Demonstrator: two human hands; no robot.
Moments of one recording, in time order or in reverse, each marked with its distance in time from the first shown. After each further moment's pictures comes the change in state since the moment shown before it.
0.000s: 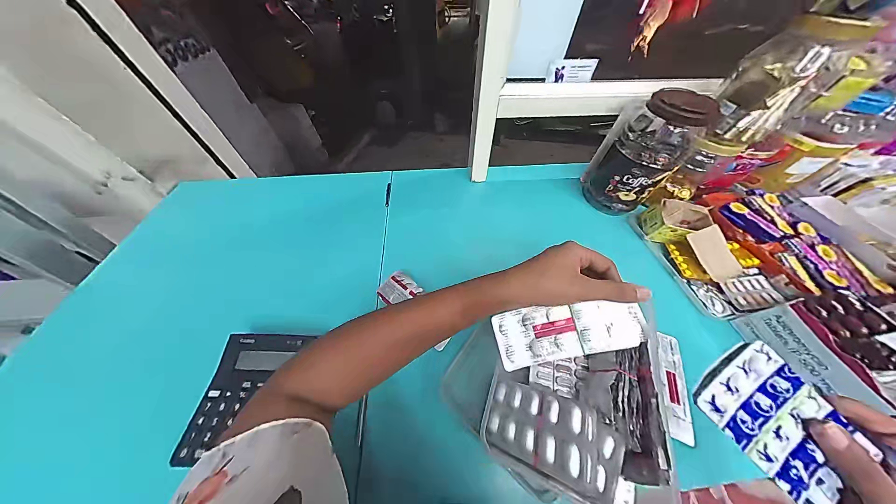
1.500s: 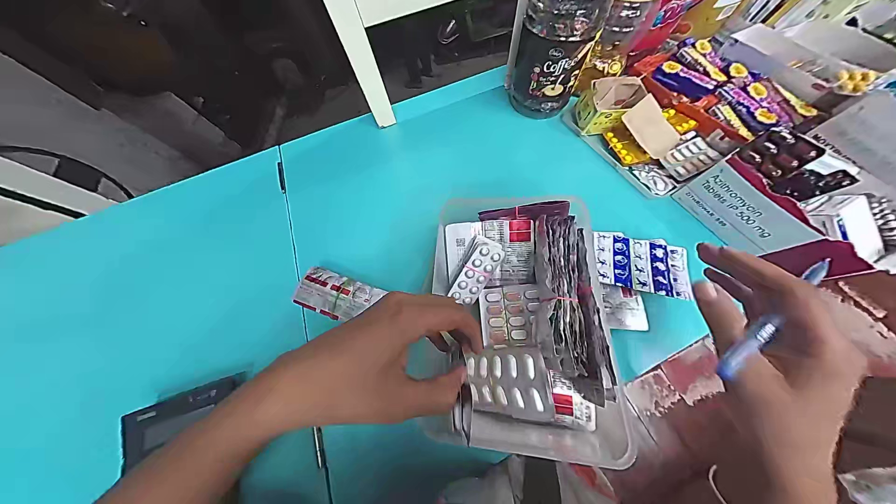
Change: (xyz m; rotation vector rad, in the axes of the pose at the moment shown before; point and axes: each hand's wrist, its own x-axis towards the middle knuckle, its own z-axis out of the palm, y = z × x) left_hand -0.108 -0.026 -0.003 0.351 -0.217 0.094; right_hand -0.014 0.039 -0.012 -0.617 0.061 -0.248
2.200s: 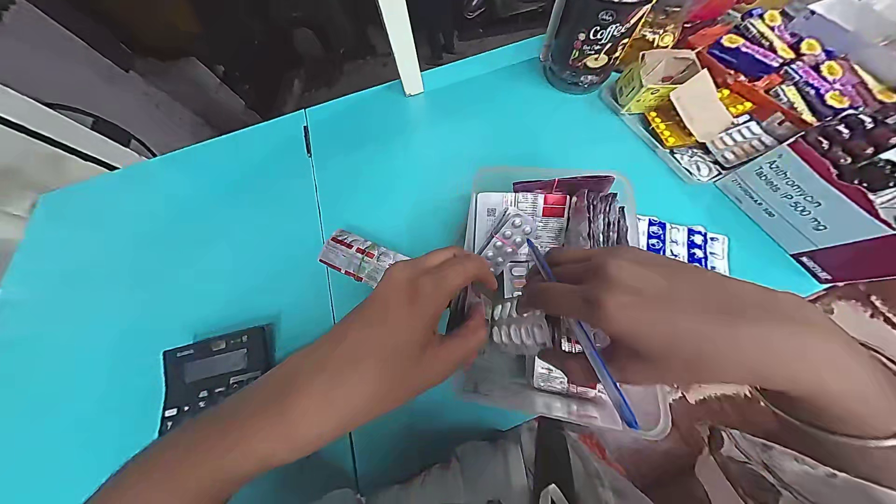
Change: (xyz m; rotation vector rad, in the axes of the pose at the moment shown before) left_hand -0.013 0.023 0.025 0.318 0.364 -0.188; right_hand 0.068 -0.081 0.077 -0.048 -1.079 -0.843
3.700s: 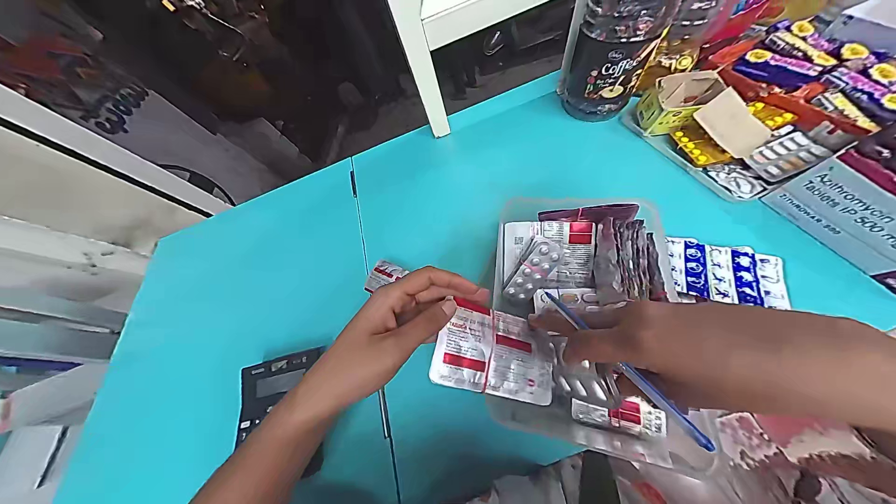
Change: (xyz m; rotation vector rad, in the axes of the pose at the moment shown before) left_hand -0.020 -0.023 -0.034 -0.738 -0.011 -0.212; right_hand -0.009 0.005 -0.005 0.336 -0.184 -0.015
